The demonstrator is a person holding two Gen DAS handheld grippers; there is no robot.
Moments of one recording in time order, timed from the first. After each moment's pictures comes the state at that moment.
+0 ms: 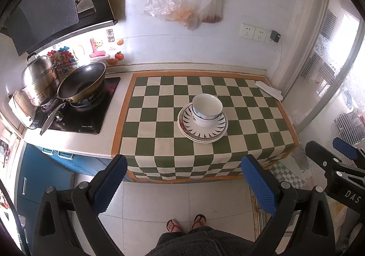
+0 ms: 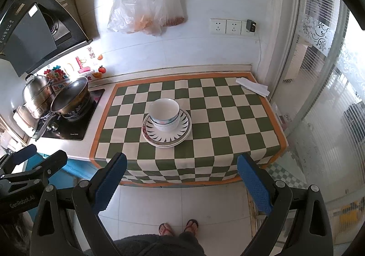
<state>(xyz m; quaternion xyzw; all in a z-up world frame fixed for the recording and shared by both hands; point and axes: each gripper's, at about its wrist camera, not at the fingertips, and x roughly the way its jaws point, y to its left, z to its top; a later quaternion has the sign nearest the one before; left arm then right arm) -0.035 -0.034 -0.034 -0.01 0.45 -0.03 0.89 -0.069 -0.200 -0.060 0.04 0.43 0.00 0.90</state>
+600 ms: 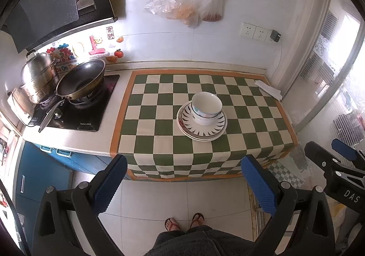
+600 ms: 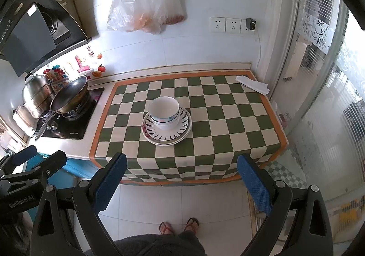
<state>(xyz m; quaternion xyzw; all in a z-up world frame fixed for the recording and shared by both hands) -0.040 -0.035 -0.035 -0.02 0.46 -0.03 0.89 -0.072 -0.199 -0.062 0.04 0.44 0.00 0.90</state>
